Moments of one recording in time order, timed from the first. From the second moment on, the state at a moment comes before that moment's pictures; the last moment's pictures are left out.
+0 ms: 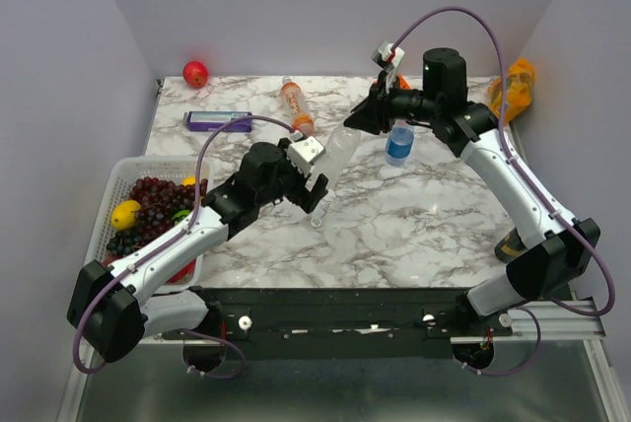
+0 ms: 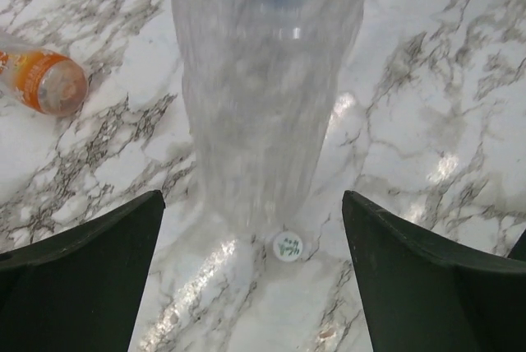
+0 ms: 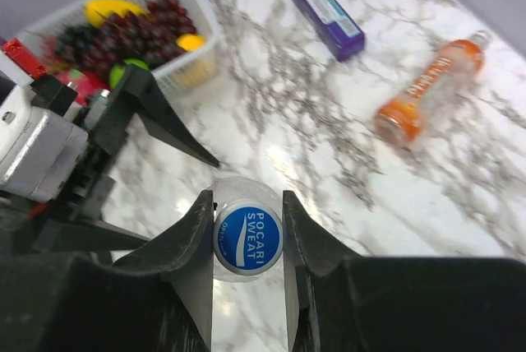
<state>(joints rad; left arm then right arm) -0.68 1.16 0.87 -0.09 0.17 0.07 0.43 1.52 1.57 -0.38 -0.73 -0.04</state>
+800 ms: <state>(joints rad) -0.67 1.13 0.76 -0.18 0.14 0.24 0.37 1.56 1.40 -0.47 -0.48 -0.40</state>
